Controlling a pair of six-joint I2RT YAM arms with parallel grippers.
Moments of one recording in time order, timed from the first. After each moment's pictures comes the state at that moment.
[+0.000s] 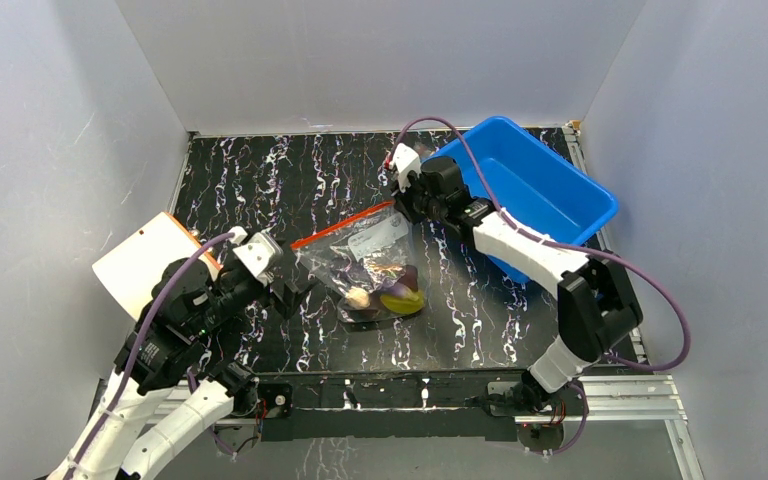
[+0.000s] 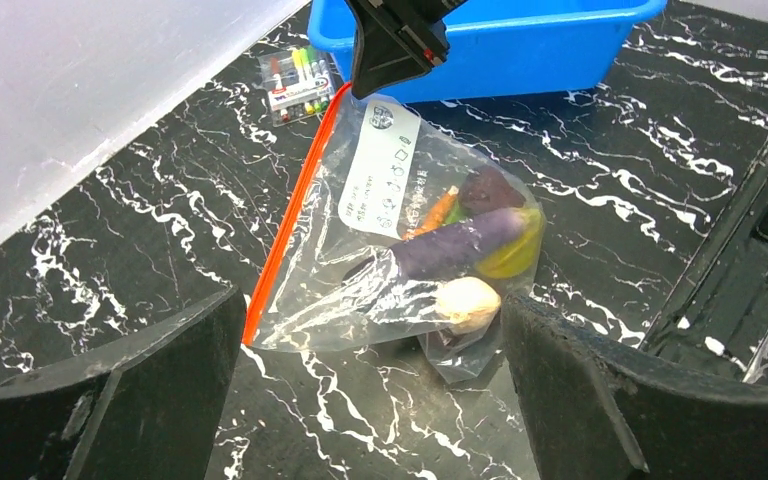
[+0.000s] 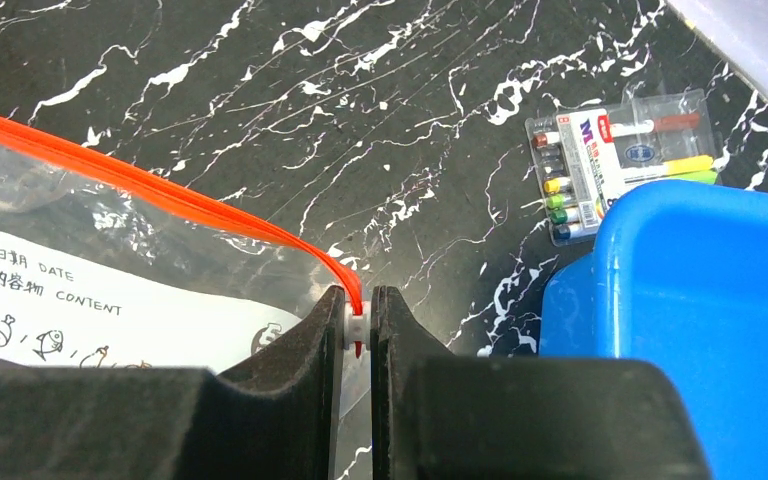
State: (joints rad) left arm -0.60 0.49 0.88 -0.59 0.22 0.21; right arm 0.59 1.58 1.18 -0.08 -0.13 -0.22
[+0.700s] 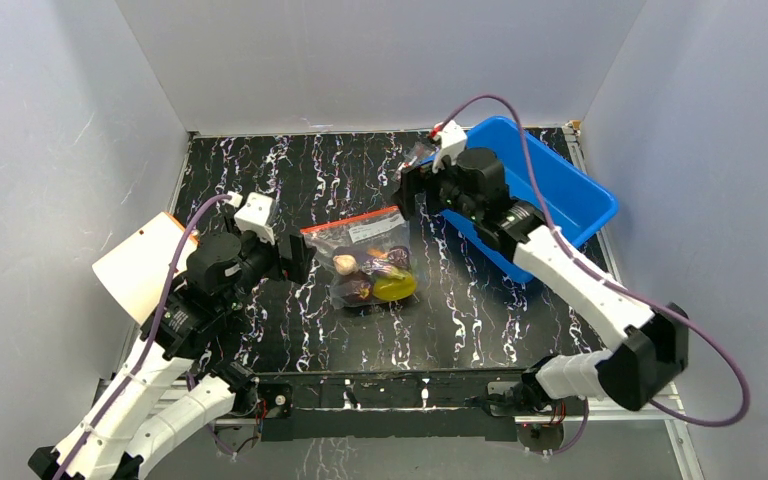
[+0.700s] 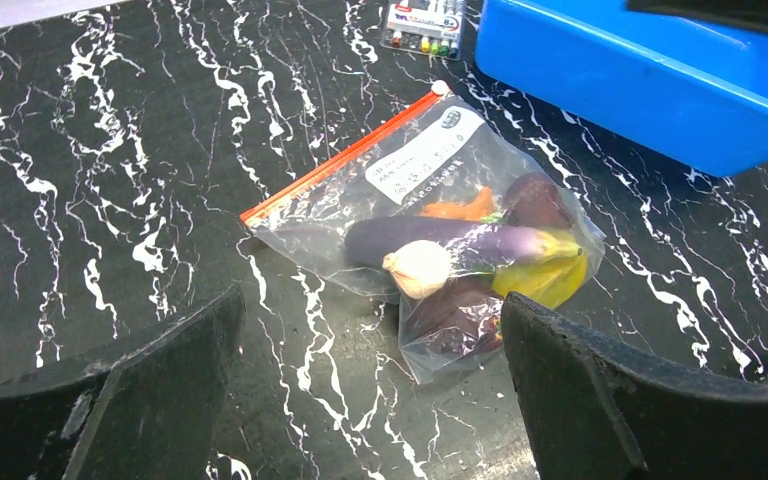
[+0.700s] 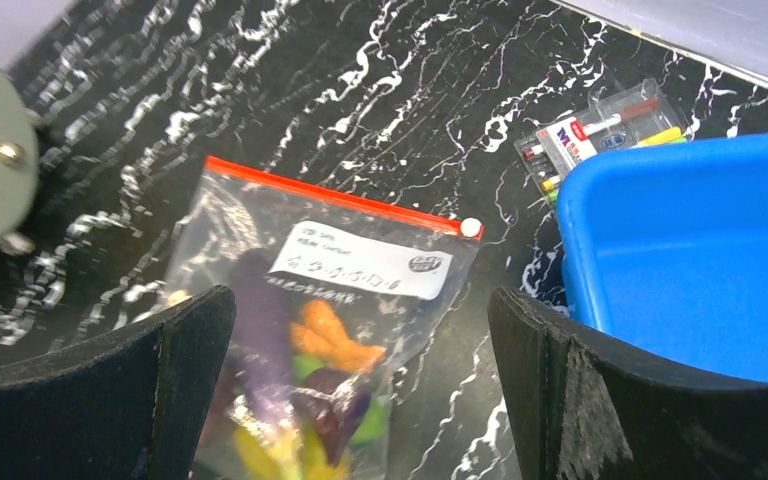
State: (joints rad) left arm -0.60 0.66 0.88 -0.55 -0.14 -0.12; right arm 0.58 1.36 1.22 -0.20 -0.07 0.11
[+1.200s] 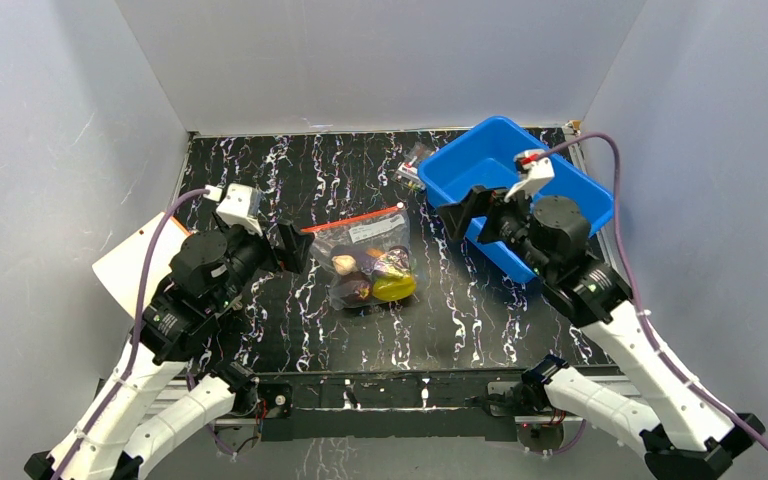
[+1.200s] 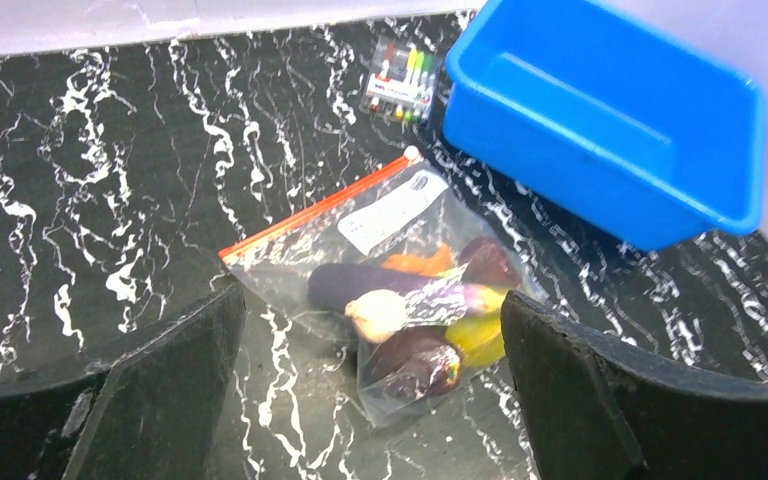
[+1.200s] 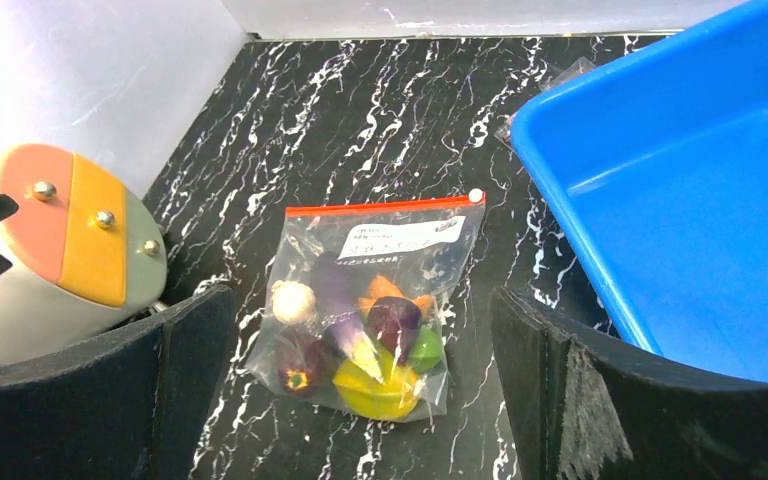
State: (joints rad) left arm -0.60 0.66 0.94 -0.53 -0.17 -0.22; right arm 0.58 0.85 1.04 -0.36 0.07 0.37
